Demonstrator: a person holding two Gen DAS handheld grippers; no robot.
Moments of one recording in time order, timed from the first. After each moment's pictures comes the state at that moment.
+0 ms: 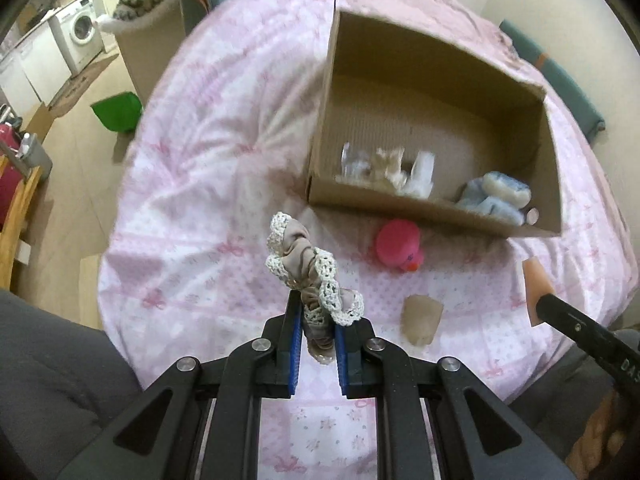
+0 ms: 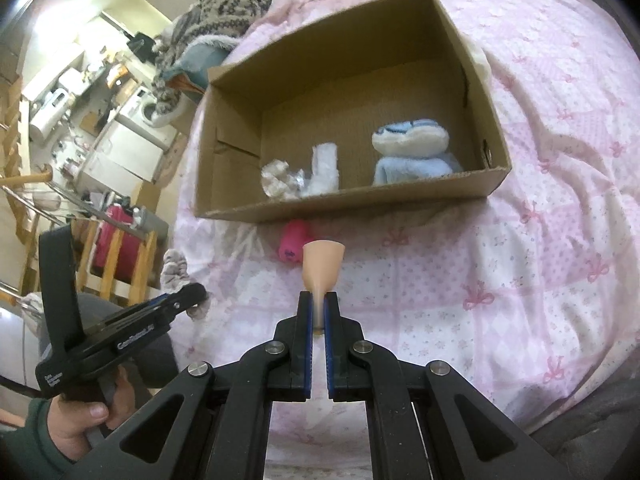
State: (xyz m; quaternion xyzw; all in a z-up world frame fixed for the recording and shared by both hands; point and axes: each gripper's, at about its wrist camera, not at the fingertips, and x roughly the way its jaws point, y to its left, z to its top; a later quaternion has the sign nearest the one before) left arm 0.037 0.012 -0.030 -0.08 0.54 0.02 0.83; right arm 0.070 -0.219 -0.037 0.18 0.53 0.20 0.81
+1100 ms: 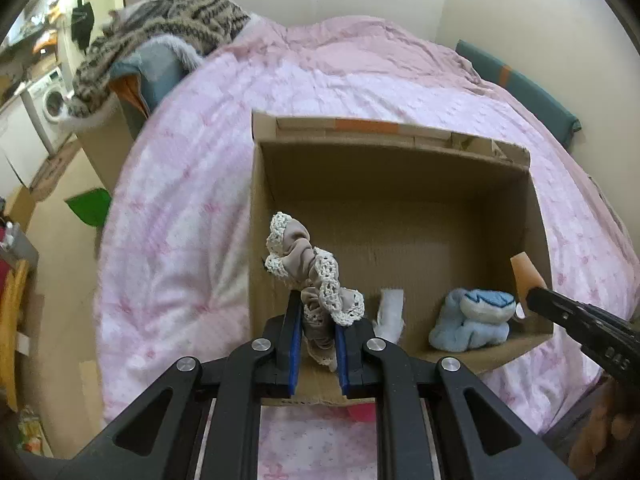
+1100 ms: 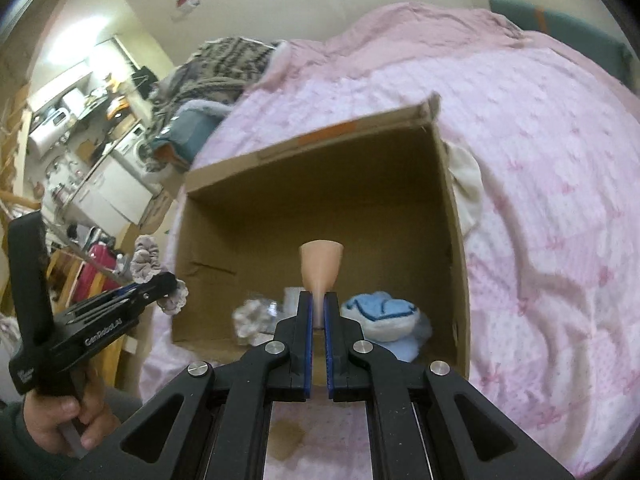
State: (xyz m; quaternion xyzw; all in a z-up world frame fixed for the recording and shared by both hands) left arm 0.155 -0.024 -0.010 -0.03 0.46 -0.04 0.88; right arm 0.156 -0.236 -0.011 0.13 0.45 0.15 0.87
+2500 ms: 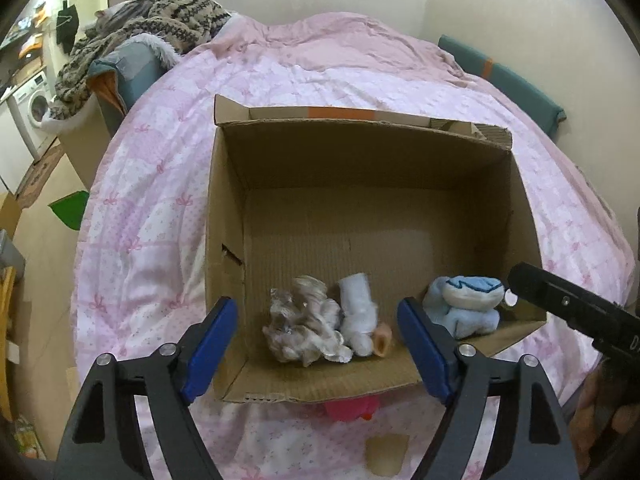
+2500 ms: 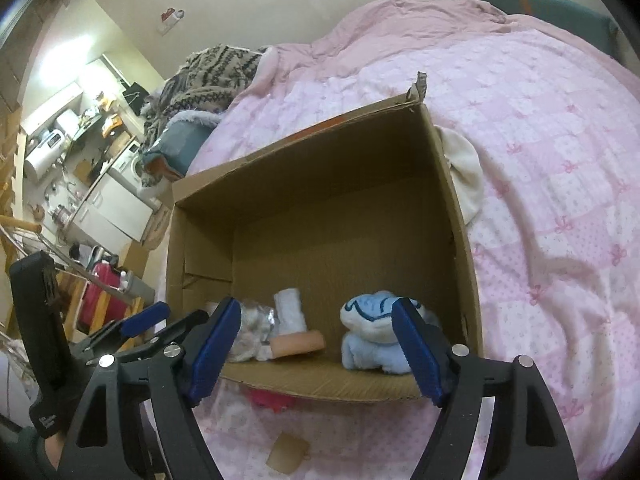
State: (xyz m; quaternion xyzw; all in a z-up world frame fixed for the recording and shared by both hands) left arm 0.150 -0.044 -0.022 -0.02 0.46 -0.06 0.89; right arm 0.162 -0.242 -0.021 0.18 0.44 0.14 0.87
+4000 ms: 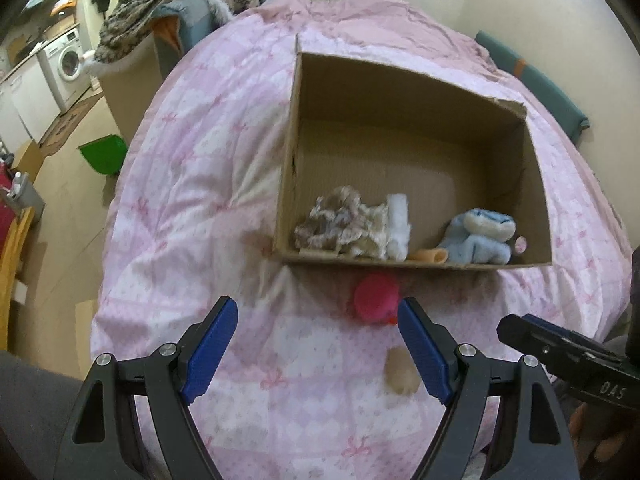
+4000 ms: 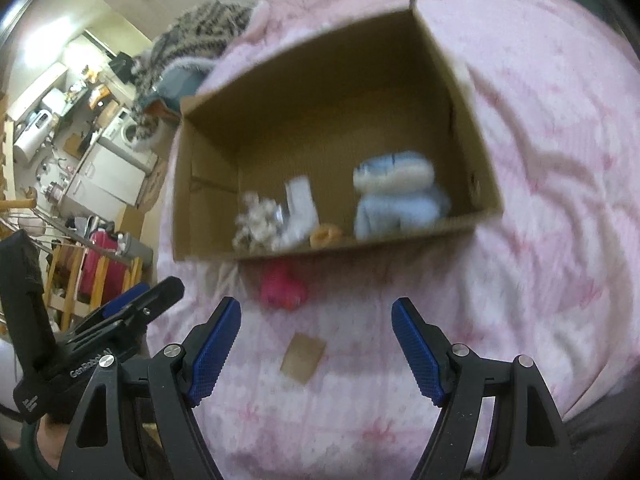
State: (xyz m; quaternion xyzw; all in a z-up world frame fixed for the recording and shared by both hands) left arm 0.072 -0.013 -0.032 -0.06 0.50 0.00 0.86; right arm 0.102 -0.217 -0.054 0.18 0.54 0.14 0.81
